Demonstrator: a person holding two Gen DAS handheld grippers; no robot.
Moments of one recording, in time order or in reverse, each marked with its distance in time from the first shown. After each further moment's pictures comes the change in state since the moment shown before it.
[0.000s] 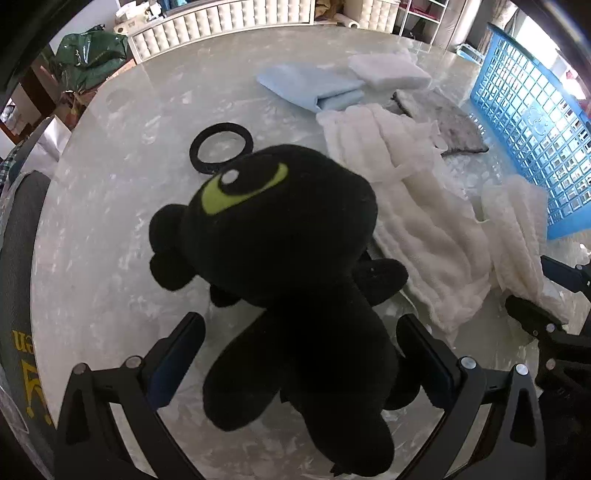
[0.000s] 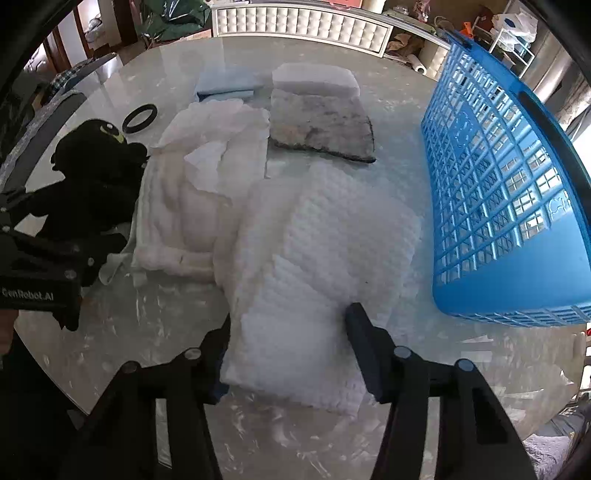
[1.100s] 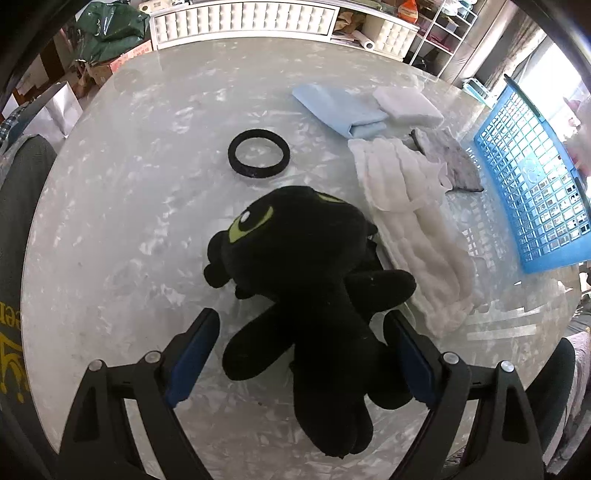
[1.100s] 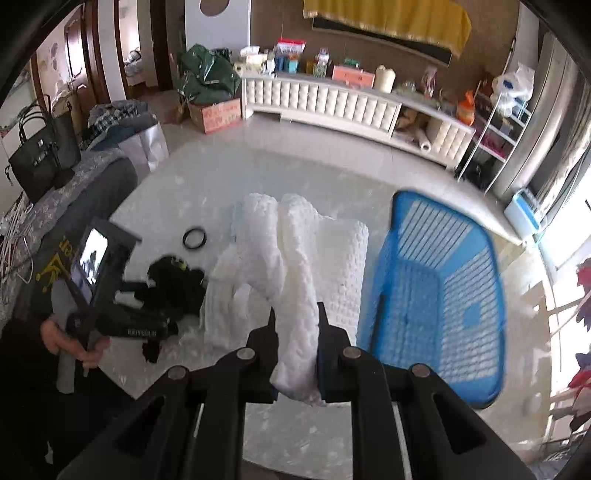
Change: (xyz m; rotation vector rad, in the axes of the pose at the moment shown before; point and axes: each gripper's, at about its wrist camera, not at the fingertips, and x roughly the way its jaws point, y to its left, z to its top) left arm -0.037 0.058 -0.020 -0.127 -0.035 -0.101; right arm -0.177 -0.028 0.053 -0.071 -0.273 0.048
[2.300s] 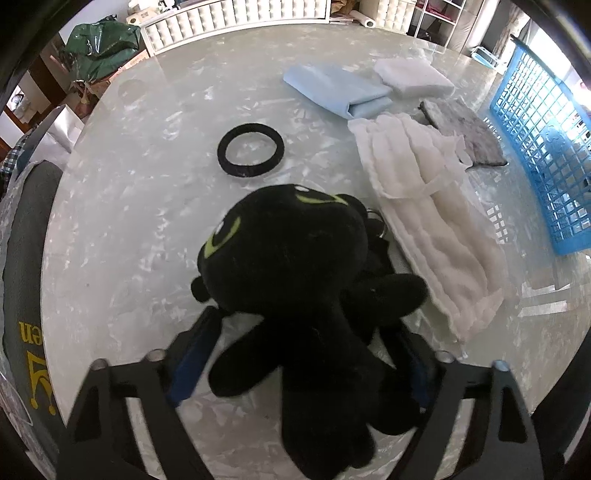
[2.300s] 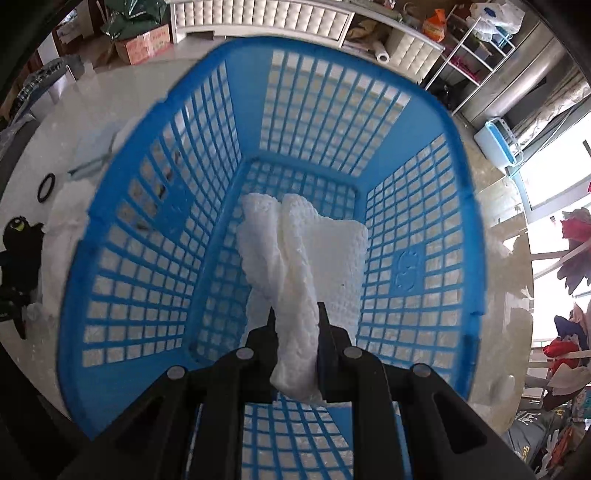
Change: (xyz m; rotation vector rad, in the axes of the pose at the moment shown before) left arm 0.036 -0.044 0.023 0.089 0.059 0.134; right arm 0.137 -0.106 -0.048 0.074 0.373 -0.153
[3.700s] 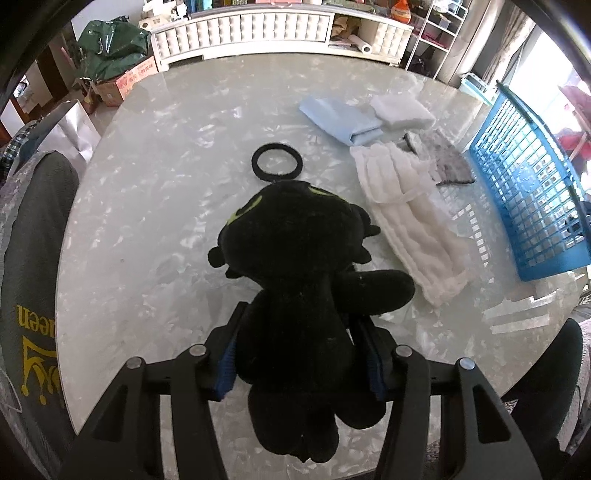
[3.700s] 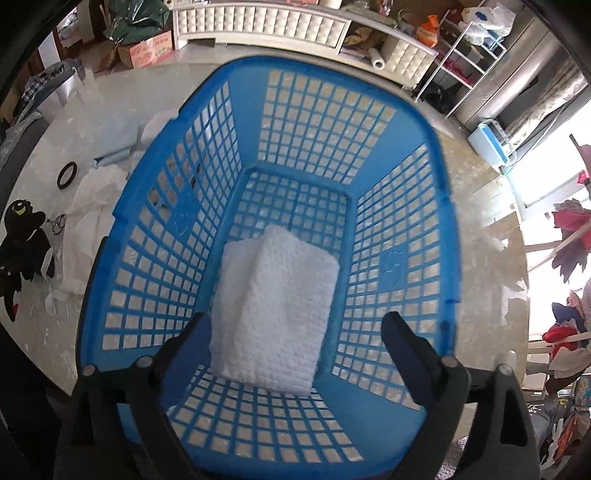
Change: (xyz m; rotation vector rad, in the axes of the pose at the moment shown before) left arm -0.062 0.040 -0.038 -0.038 -0.087 -0.073; right arm -0.023 -0.006 -0.006 0.019 -0.059 -0.013
